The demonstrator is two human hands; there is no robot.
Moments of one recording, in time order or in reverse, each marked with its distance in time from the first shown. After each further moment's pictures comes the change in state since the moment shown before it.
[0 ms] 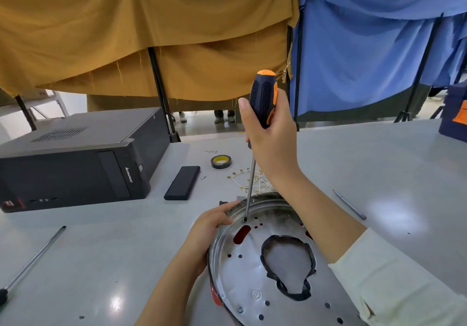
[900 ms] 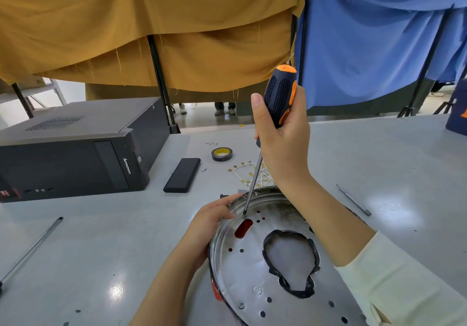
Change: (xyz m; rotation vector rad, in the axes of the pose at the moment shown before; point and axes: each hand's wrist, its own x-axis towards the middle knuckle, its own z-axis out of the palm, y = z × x) left_hand -0.001 0.000 -0.003 0.022 0.005 0.020; right_hand -0.011 0.005 -0.003 0.027 0.083 0.014
